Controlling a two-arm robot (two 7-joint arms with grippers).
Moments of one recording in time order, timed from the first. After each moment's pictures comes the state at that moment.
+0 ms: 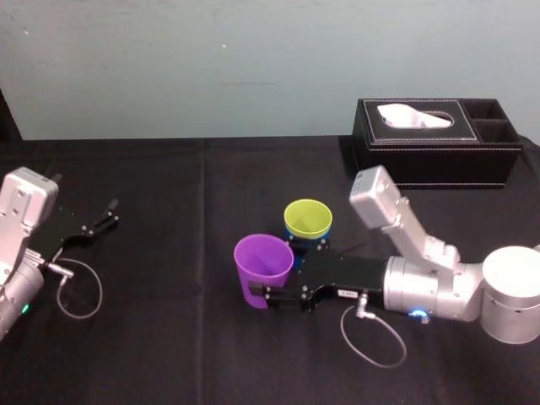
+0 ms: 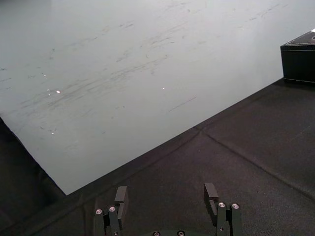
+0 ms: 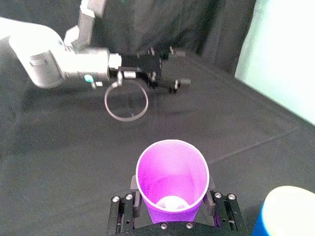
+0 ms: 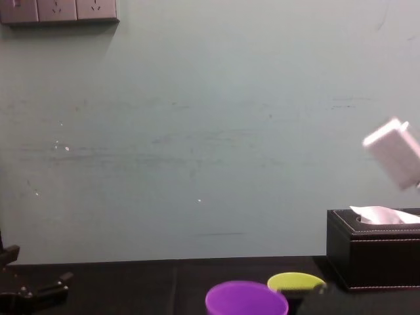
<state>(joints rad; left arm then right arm) -0.20 0.60 0.45 -1.41 -0.25 -0.12 0.03 0.36 0.56 -0.61 -1.50 0.41 0.09 0.70</state>
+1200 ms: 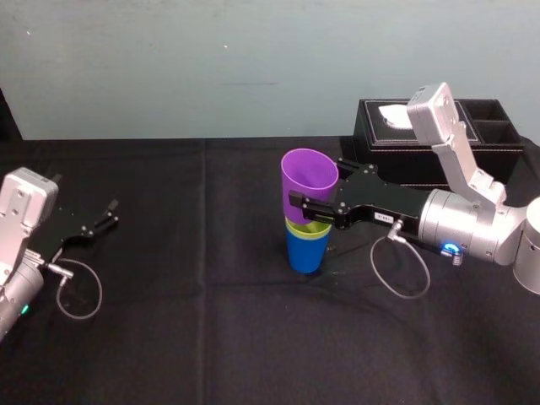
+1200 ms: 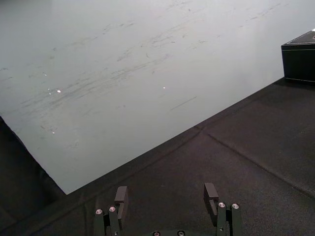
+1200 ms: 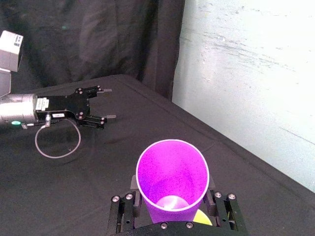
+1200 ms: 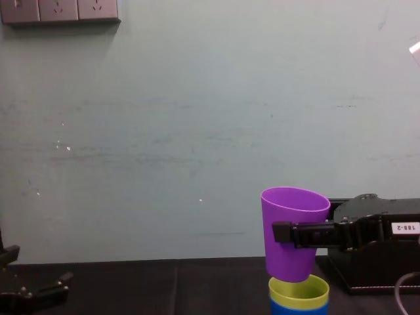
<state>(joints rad) -0.20 0.60 0.45 -1.41 -0.25 -0.12 0.03 0.41 0.58 -0.50 -1.52 0.50 0.15 0.58</state>
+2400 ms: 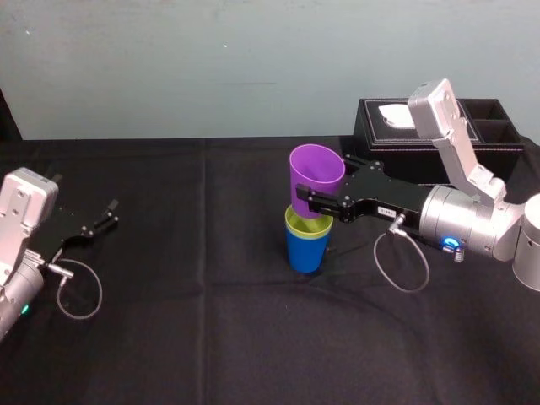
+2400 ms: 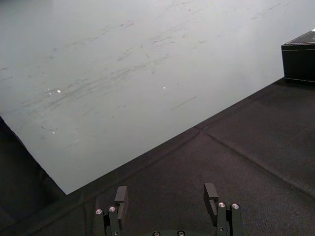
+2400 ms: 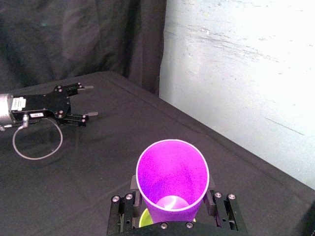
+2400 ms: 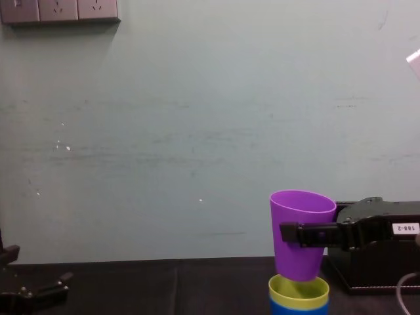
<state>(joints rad) -0.20 0.60 0.45 -1.41 -0.25 -0.12 0.03 0.42 0.56 -0.49 -1.49 0.49 0.18 0.55</state>
